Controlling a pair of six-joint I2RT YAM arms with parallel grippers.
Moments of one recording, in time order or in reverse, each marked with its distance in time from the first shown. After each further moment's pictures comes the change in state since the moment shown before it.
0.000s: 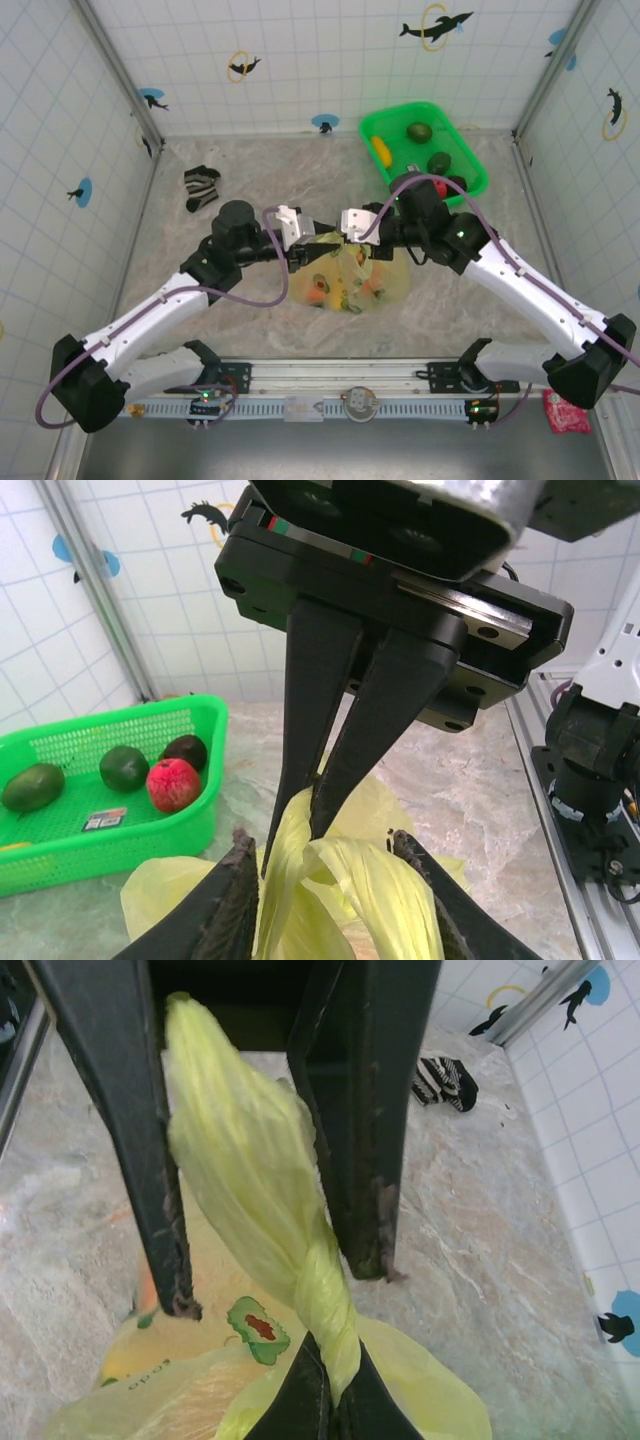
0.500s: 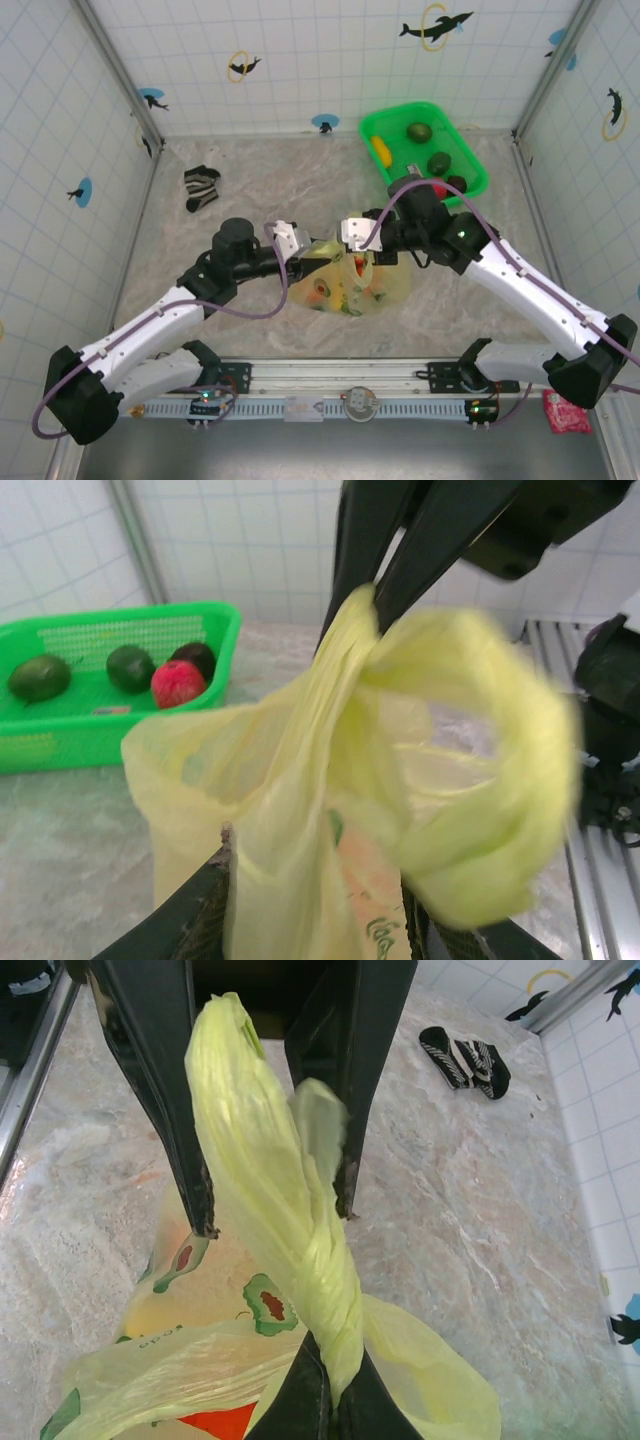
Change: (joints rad) left arm 0.000 -0.083 -0.141 -0.068 -0.122 -0.025; right arm 0.014 0.001 0.023 -0.093 0.001 -0.079
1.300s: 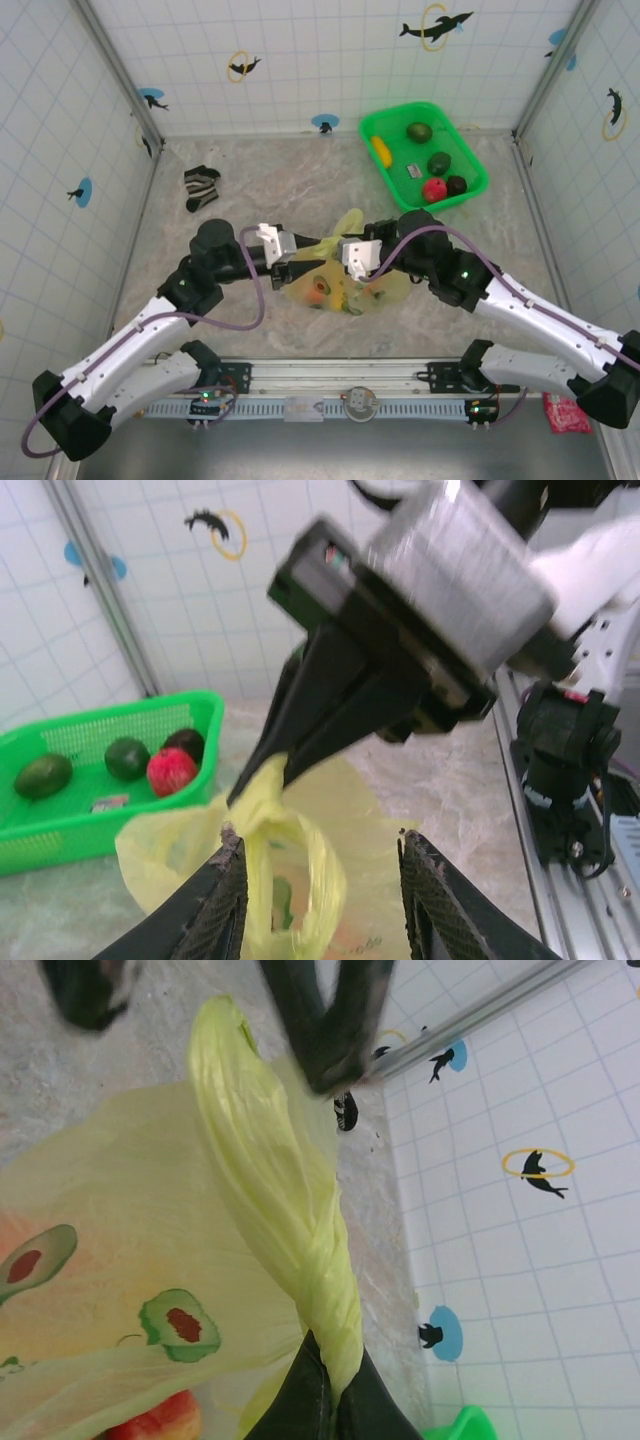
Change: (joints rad) left arm 0.000 -0.127 0.066 -0.027 0.116 0.004; right arm 0.128 -0.194 -0.342 0.474 0.286 -0.092
